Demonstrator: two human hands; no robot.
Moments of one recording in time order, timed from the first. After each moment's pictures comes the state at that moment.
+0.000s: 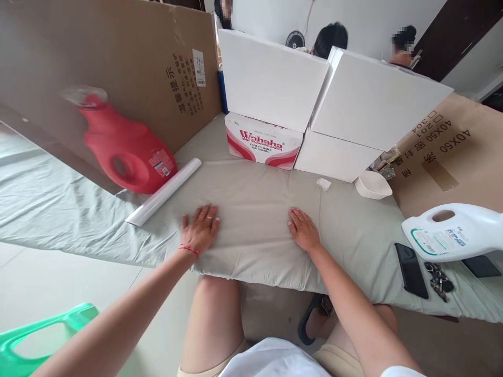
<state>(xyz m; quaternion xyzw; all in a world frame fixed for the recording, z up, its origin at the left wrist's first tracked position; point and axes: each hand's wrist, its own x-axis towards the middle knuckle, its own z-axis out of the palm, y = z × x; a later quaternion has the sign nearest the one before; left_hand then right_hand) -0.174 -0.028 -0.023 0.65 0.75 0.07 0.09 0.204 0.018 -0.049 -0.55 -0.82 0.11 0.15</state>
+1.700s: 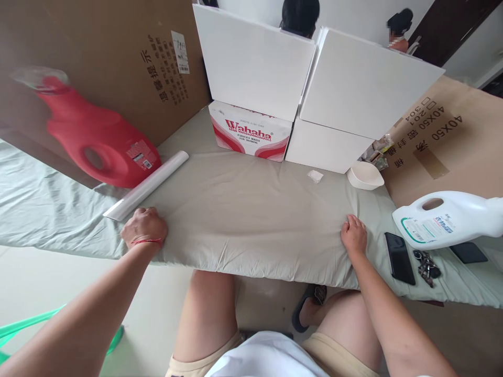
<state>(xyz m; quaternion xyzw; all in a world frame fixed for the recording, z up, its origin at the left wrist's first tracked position) -0.237 -0.026 -0.008 0.43 0.90 0.01 0.06 0.423 -0.007 -0.080 -0.73 -0.64 -0.16 0.20</state>
